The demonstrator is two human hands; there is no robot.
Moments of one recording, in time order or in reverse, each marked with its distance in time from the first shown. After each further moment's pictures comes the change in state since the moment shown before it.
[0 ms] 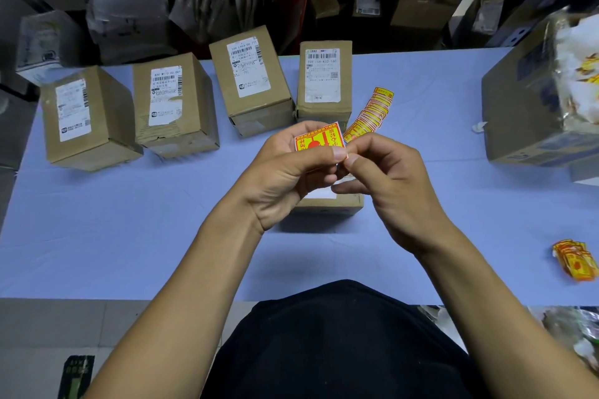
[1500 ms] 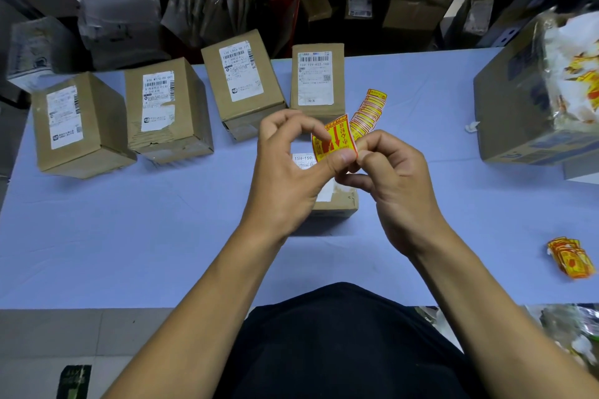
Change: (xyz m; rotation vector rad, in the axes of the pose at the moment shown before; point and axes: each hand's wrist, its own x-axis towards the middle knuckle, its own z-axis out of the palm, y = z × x) left_hand -0.001 -0.023 0.009 0.675 0.368 0.468; right_hand 0.002 -0.001 -0.001 0.114 0.155 0.003
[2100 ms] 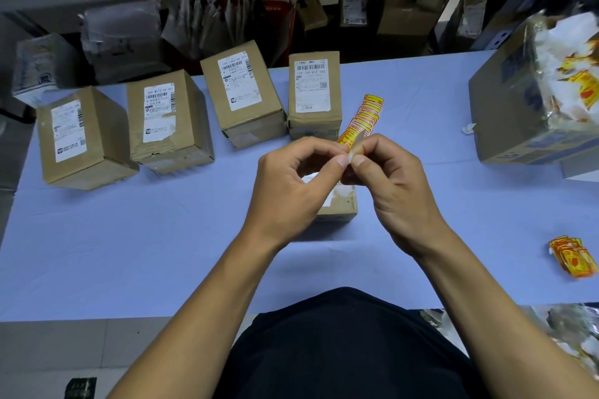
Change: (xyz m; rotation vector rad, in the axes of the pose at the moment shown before) left_hand -0.004 0.003 0.003 -0.082 -0.106 0.119; right_hand 0.004 0.010 -0.014 -0.130 -0.088 -0.120
